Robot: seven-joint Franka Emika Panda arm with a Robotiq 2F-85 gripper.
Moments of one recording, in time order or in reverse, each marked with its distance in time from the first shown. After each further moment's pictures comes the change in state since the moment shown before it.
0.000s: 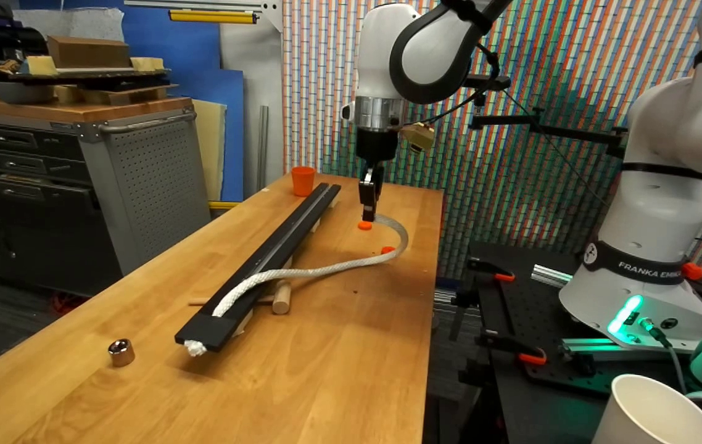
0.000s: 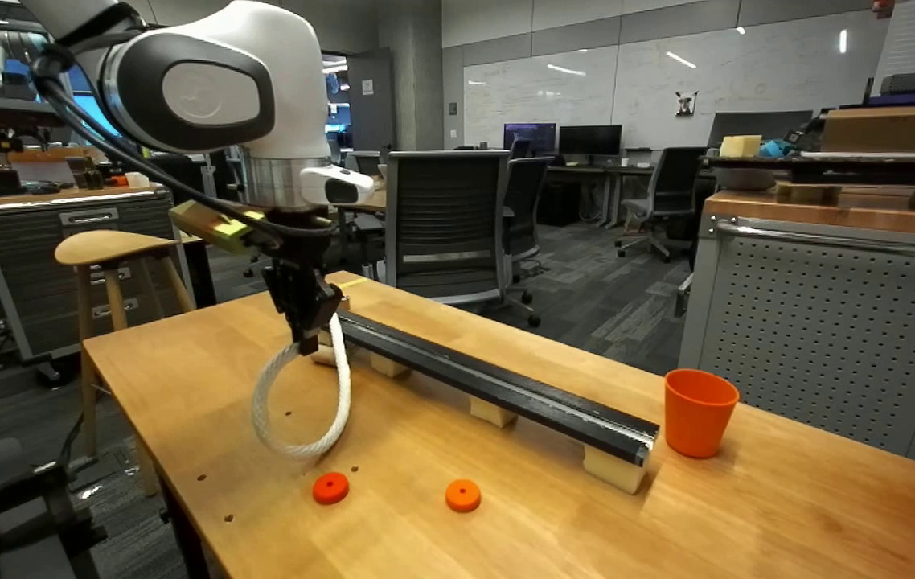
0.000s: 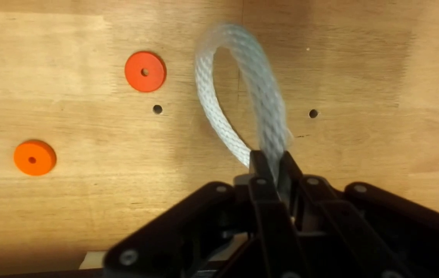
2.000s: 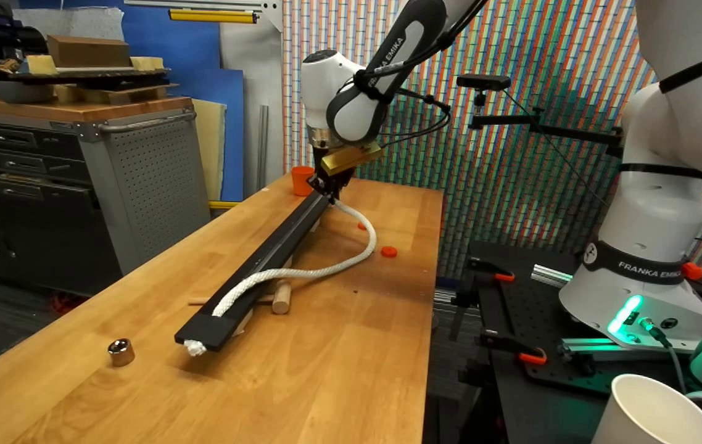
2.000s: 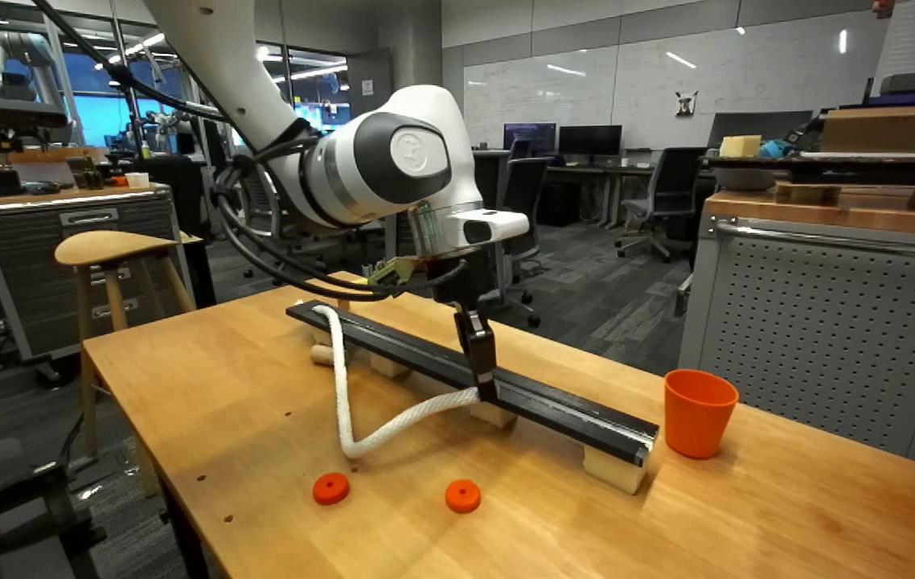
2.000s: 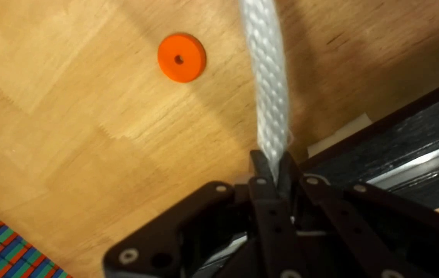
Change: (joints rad) arm 0.104 0.498 -0.310 0.508 -0.361 0.003 0.846
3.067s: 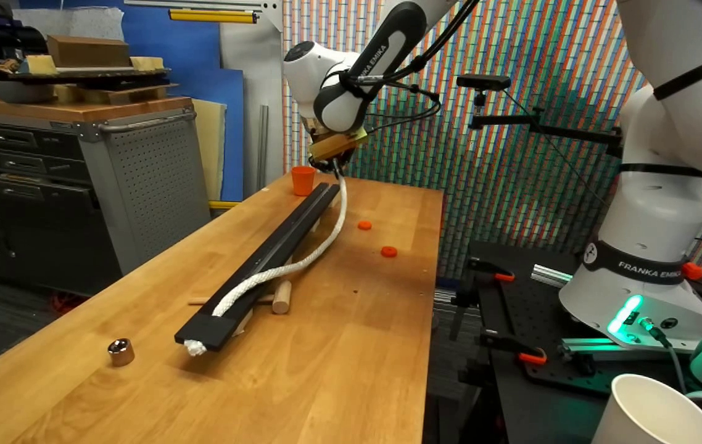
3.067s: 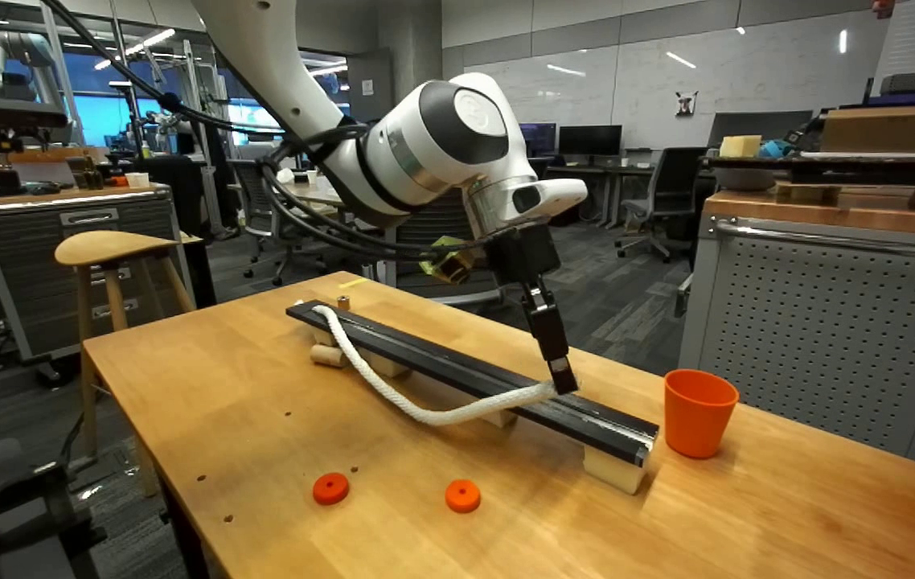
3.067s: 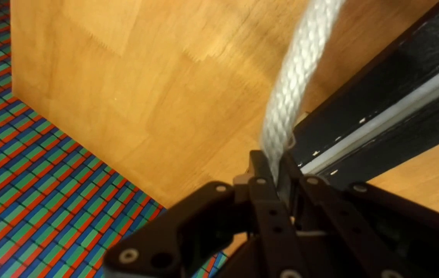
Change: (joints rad) arm 0.018 0.102 -0.104 0.222 -0.151 -0.203 0.265
